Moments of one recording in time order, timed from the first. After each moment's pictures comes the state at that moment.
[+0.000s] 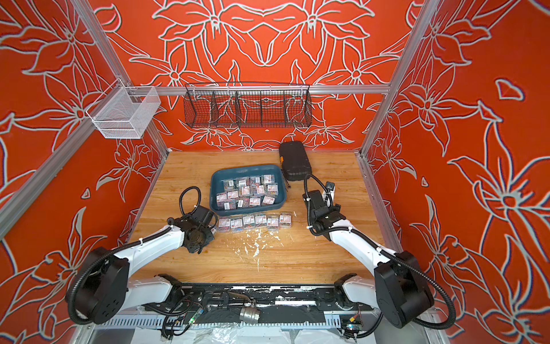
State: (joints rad) left arm -0.35 1.30 0.61 -0.64 -0.19 -0.98; right arm 0.43 1.23 0.69 -0.31 0.75 0.55
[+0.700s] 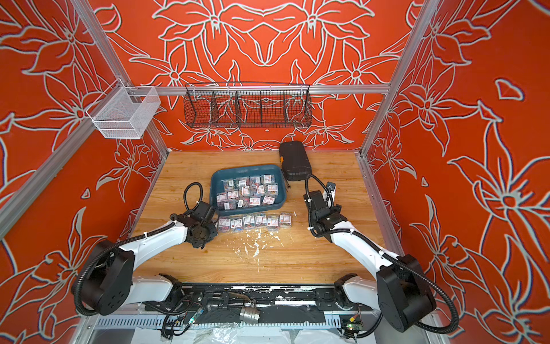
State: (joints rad) left arm -0.35 1.34 0.63 -0.59 -0.13 -0.94; right arm 0.43 1.21 0.68 -0.30 0.74 0.55
